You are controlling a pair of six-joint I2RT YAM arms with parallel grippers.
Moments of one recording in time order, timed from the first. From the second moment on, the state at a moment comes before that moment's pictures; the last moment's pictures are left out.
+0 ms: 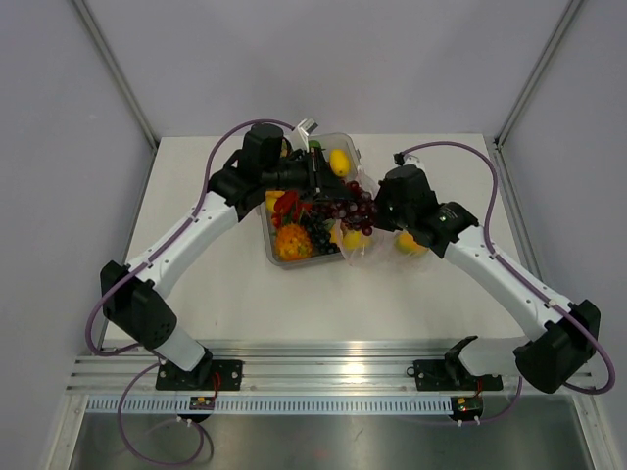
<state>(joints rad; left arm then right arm) -0.58 1.56 1.53 -0.37 0.69 -0.85 0.60 1.32 1.24 -0.59 0.15 0.71</state>
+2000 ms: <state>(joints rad) -0.58 1.71 1.71 -0.64 0.49 -0.63 0.59 1.23 1.25 -0.46 -0.09 0.74</state>
